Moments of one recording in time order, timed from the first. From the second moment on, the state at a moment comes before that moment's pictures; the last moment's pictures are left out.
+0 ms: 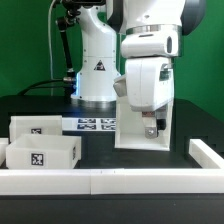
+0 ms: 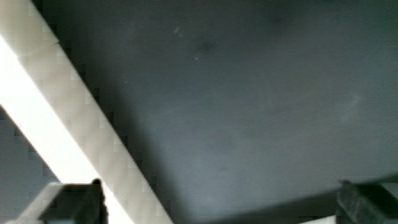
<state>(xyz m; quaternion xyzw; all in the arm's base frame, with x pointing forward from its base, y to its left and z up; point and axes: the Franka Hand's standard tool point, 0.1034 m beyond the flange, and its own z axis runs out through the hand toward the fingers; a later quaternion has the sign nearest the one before) 0.590 0.055 0.066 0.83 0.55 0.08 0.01</state>
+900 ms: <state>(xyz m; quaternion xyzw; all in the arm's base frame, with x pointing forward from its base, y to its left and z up) 0.580 0.059 0.072 0.91 0.40 0.08 0.00</state>
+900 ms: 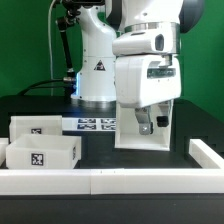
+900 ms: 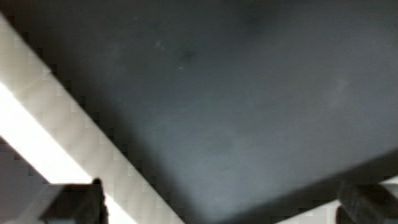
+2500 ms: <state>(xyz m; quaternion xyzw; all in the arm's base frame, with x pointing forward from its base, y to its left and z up) 0.513 0.089 0.144 1.00 0.02 0.09 -0.03</state>
